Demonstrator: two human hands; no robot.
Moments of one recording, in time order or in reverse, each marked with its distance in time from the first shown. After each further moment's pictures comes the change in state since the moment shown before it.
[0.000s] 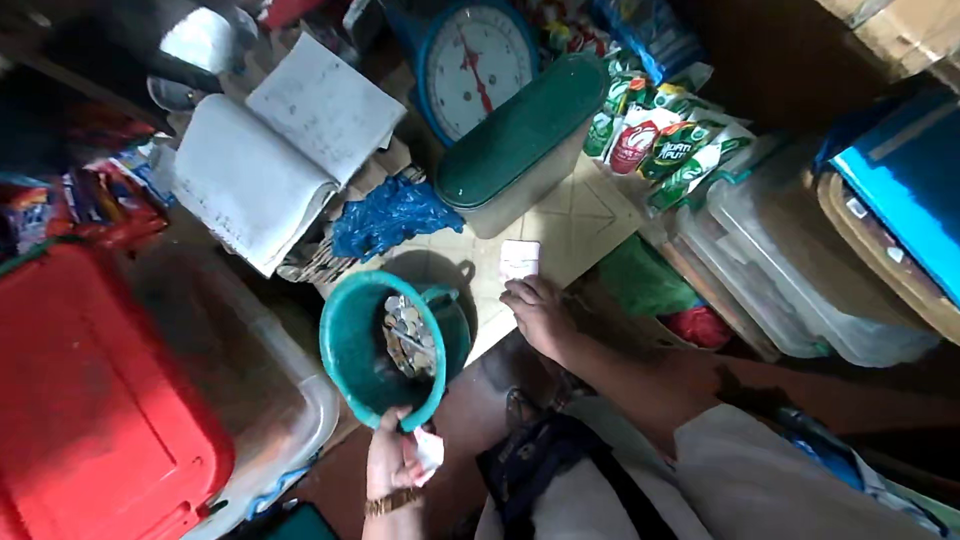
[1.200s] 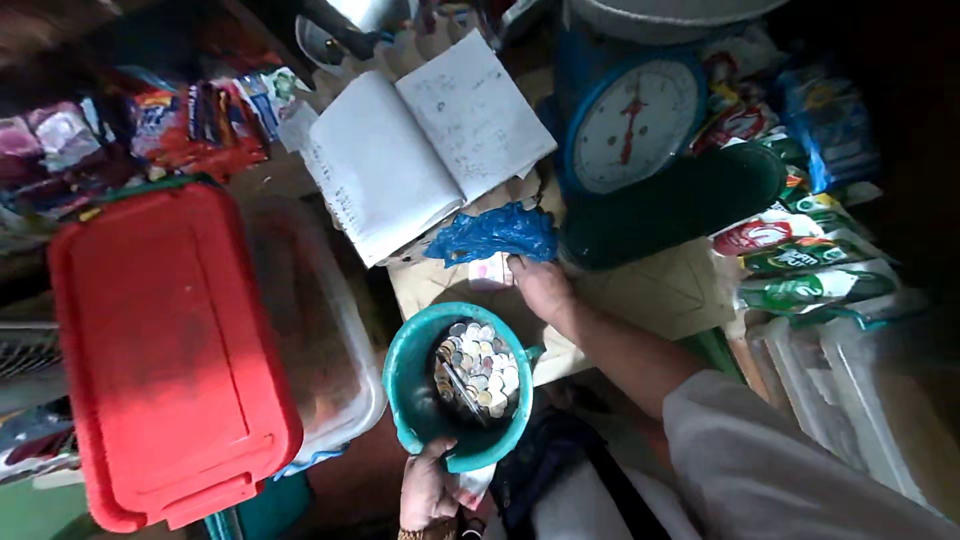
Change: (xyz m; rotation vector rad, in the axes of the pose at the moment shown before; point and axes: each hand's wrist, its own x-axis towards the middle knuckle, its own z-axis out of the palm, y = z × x) left_hand -0.004 -0.010 -0.004 -0.203 0.221 -0.023; right_hand 0.189 -0.061 0.007 -0.182 -0.338 -0.129
